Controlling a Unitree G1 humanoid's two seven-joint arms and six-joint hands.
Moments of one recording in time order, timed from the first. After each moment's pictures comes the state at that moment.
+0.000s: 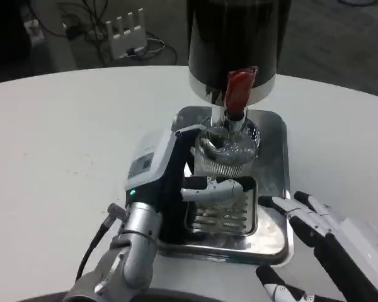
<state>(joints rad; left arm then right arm) -0.87 0.18 -0.29 1.09 0.60 -0.51 0.55 0.33 -0.29 0.04 -0.82 -0.68 0.02 0.30</state>
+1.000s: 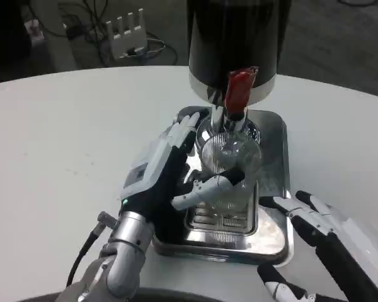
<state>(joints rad) -0.82 0.22 -0.28 1.08 0.51 -0.63 0.44 0.33 -0.28 0.04 -0.82 -0.68 0.02 0.29</state>
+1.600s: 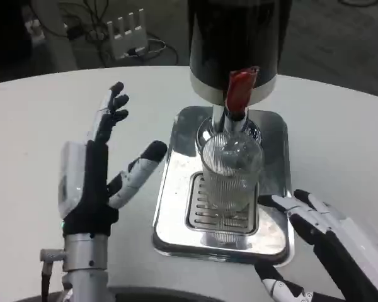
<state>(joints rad) -0.55 0.23 -0.08 0.73 0.41 -0.70 0.62 0.33 -0.26 0.05 -0.81 -0.68 0.02 0.28</state>
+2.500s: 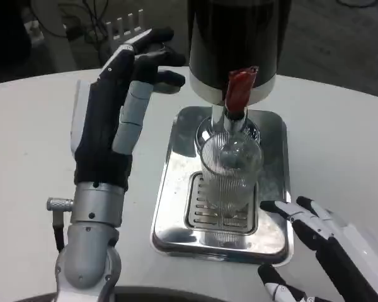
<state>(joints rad) -0.50 0.10 -0.01 0.10 0.01 -0.35 0.10 0.35 -0.26 0.06 -0.80 -0.69 0.02 0.25</state>
